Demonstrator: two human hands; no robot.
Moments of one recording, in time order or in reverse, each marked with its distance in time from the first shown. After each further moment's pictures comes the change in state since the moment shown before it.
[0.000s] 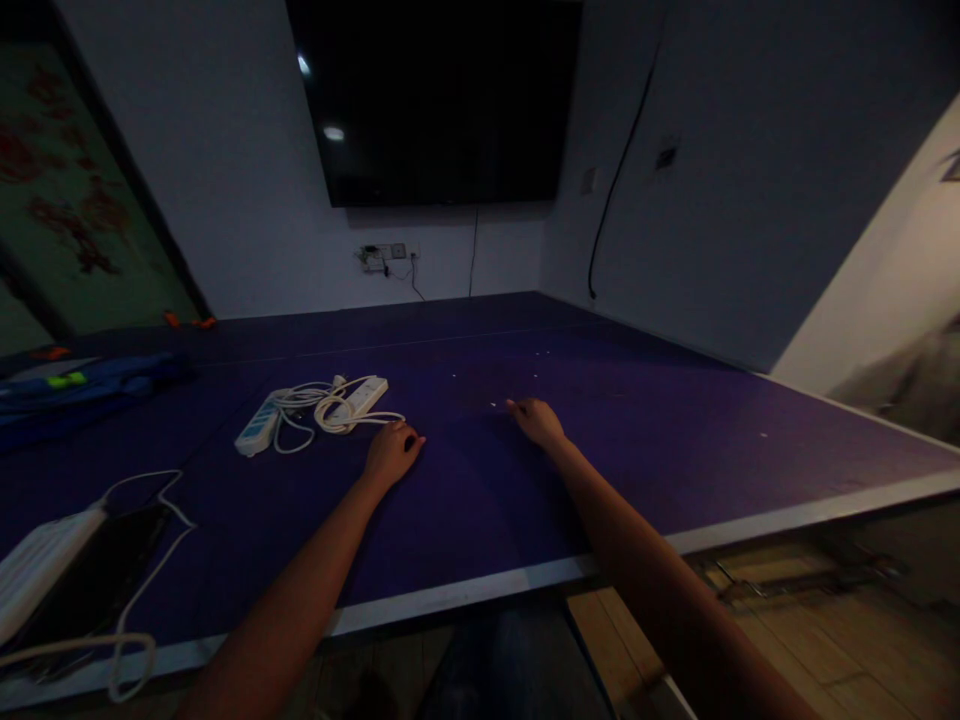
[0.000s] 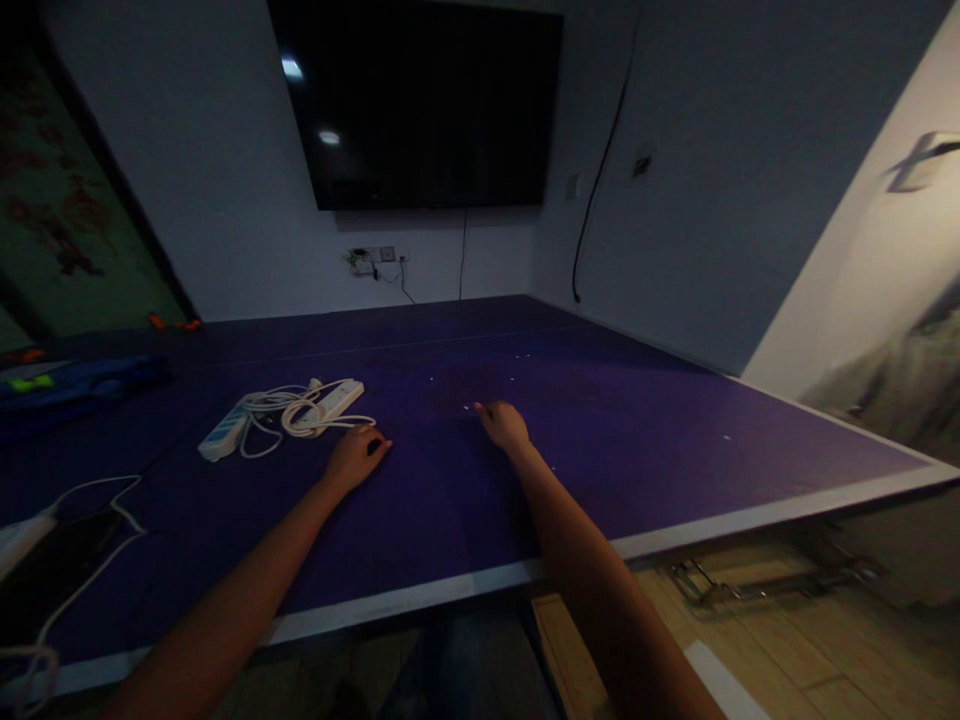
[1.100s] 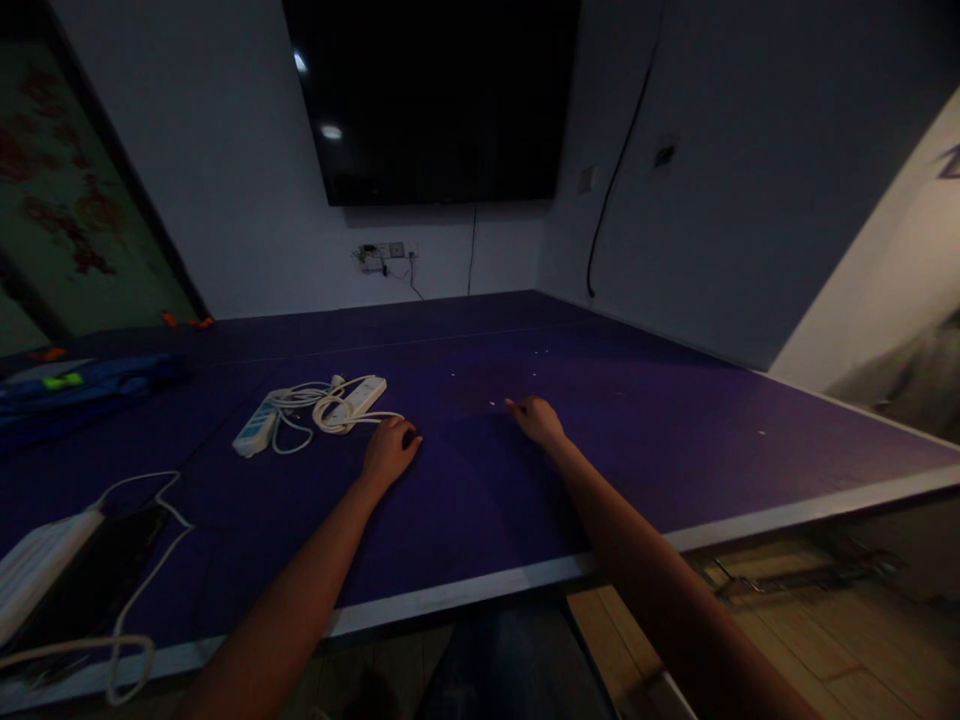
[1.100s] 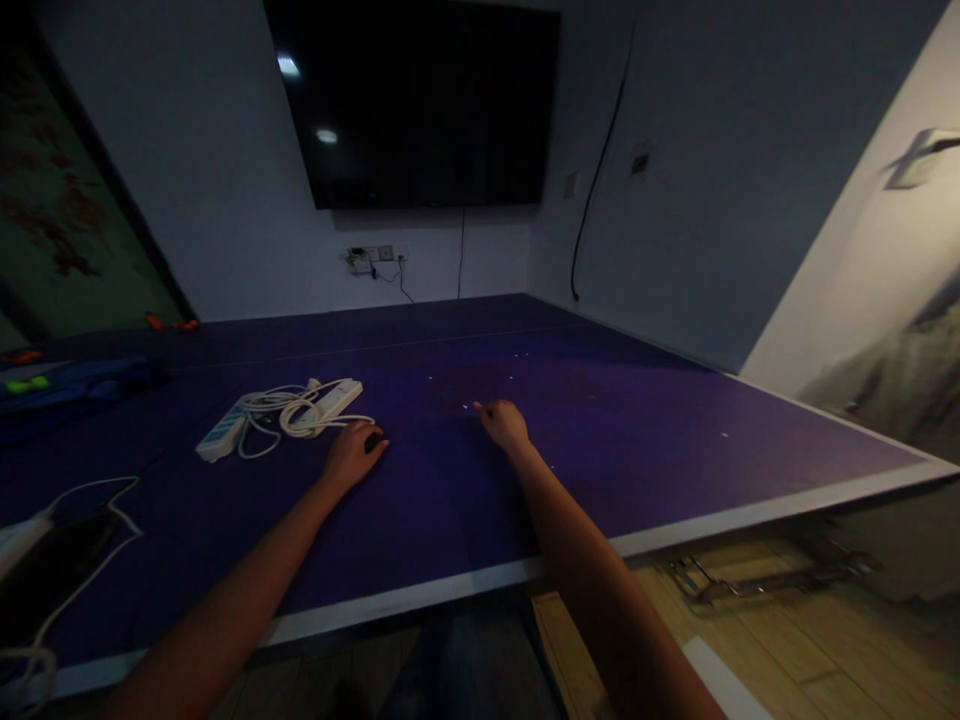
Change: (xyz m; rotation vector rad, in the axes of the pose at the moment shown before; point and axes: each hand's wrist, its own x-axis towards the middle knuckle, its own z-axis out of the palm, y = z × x) left_hand 0.000 -0.003 0.002 -0.023 0.070 -0.037; right_hand -0.001 0.000 -0.002 -0.009 0.029 0.024
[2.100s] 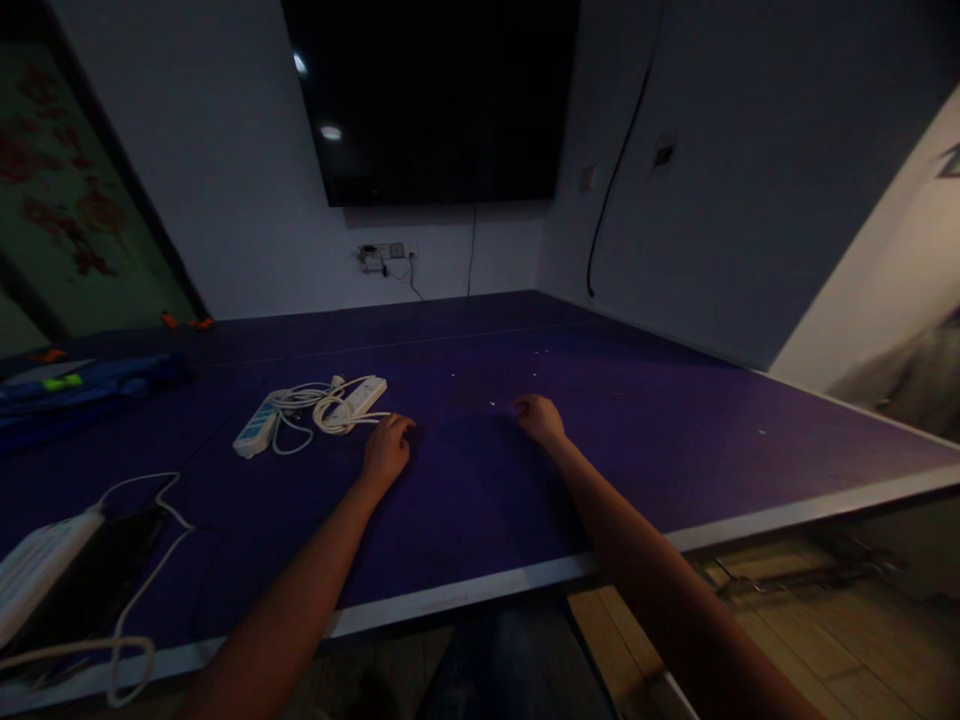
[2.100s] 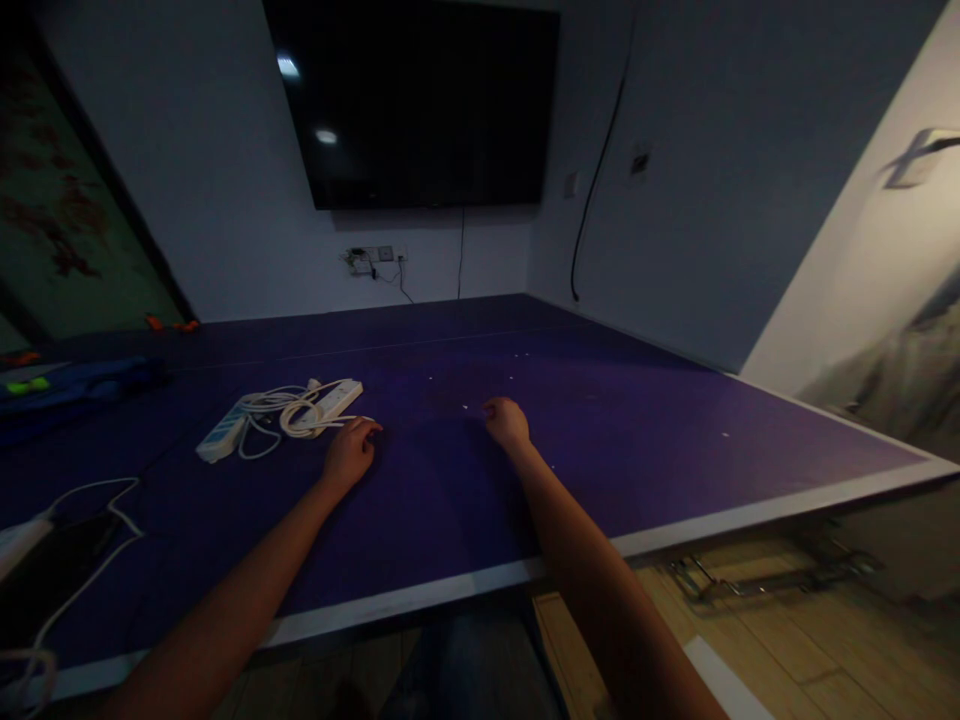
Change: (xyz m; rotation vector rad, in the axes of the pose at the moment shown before) left_hand -0.001 -0.001 -0.001 -0.056 0.088 0.044; right_hand 0.000 0.004 0.004 0.111 0.094 0.070
